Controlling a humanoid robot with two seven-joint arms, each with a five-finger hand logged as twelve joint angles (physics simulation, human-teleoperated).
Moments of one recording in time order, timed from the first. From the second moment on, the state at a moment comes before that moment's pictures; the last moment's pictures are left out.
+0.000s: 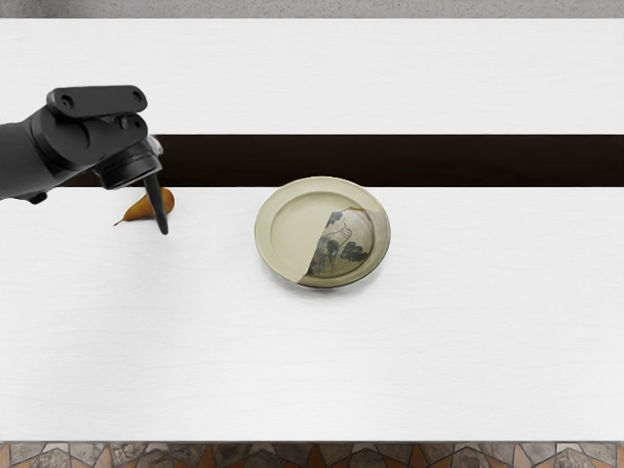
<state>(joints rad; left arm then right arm) -1.55 0.16 0.68 -0.78 0.12 0.03 0.61 -0.04 0.00 -0.06 0.13 0.04 0.06 -0.09</state>
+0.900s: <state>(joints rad) -1.49 0.12 0.68 -0.67 0.16 0.03 0.61 -0.04 0.00 -0.06 0.13 0.04 0.06 -0.09</state>
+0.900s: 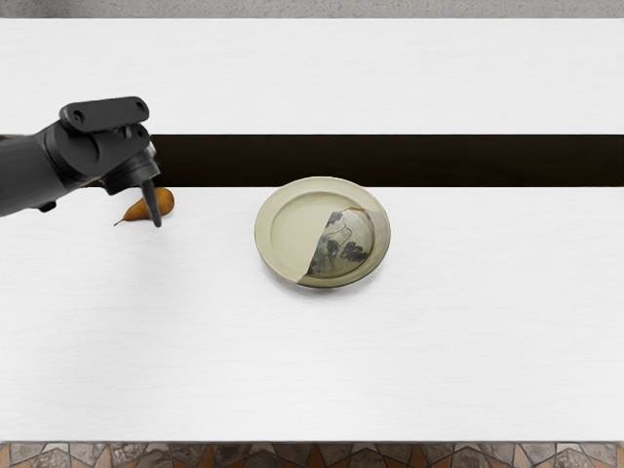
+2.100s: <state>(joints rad) -1.46 0.09 0.68 -0.63 0.25 0.03 0.61 -0.04 0.00 -0.06 0.13 0.04 0.06 -0.09</state>
